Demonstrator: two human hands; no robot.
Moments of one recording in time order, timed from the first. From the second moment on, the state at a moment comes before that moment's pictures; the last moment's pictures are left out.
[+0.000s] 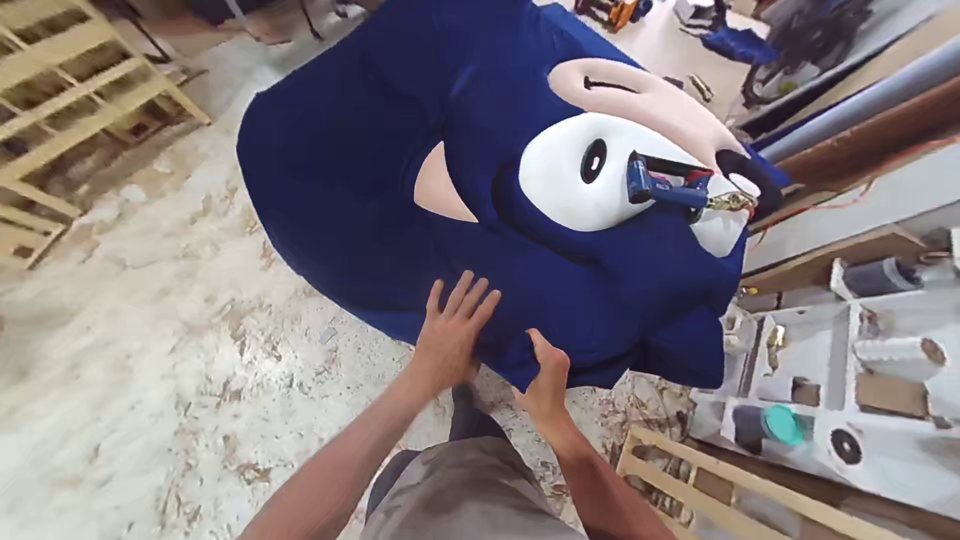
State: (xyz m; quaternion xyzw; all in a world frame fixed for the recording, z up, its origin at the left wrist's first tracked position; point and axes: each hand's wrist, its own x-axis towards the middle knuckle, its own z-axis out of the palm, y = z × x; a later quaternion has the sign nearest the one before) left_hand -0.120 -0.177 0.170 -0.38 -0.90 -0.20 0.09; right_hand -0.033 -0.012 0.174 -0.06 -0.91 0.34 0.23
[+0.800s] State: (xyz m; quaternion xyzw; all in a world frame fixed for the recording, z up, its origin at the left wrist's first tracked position) left_hand -0.144 -0.175 0.098 -0.49 -0.77 -0.34 0.23; right_hand -0.039 -0.060 0.122 -0.17 -0.68 0.57 0.42
